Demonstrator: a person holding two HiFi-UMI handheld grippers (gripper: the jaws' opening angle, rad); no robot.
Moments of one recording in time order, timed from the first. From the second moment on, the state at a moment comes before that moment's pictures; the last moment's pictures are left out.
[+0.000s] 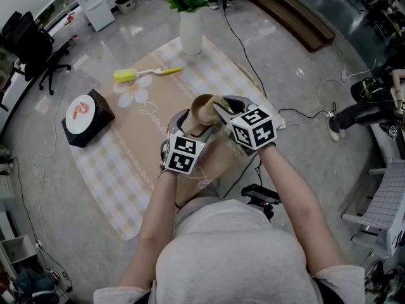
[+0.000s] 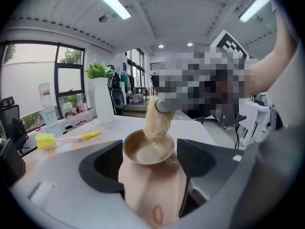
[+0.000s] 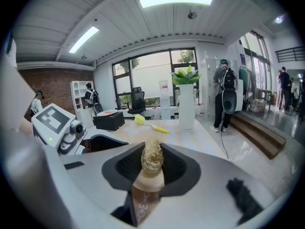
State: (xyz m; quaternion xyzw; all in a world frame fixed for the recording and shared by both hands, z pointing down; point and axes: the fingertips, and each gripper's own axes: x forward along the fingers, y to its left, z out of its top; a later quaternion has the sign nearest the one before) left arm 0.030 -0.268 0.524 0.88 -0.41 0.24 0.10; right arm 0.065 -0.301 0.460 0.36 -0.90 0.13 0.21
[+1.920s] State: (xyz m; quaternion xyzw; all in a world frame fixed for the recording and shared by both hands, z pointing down) left arm 0.023 -0.197 0.385 0.88 -0.47 0.07 0.01; right arm 0.077 -0.190 0.386 0.46 -0.88 0.08 0.07
